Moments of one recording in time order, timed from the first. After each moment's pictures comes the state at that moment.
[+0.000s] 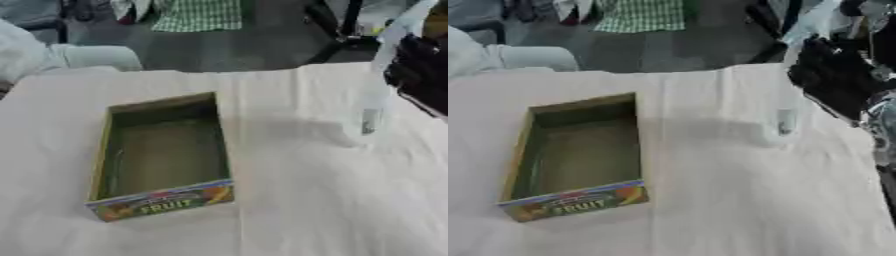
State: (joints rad) left arm -0.11 0.33 0.03 -1.98 0.15 0.00 0.42; right arm -0.51 -0.61 -0.15 -1.79 -1.60 0.34 -0.23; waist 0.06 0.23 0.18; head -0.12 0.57
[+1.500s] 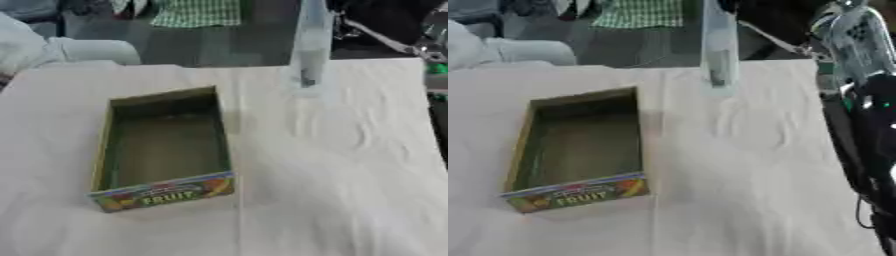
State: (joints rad) left arm -0.12 0.33 0.03 -1.98 0.17 0.00 0.41; right arm -0.86 -0.53 0.06 -1.77 -1.67 0.44 -0.22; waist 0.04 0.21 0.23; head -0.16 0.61
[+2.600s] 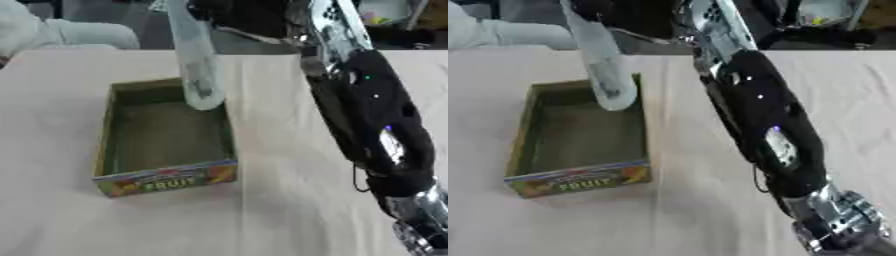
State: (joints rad) left arm -0.16 0.34 0.02 -1.98 0.20 0.00 0.44; right arm -0.98 -0.32 0.19 -1.64 -1.62 0.56 -0.19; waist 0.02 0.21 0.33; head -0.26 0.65
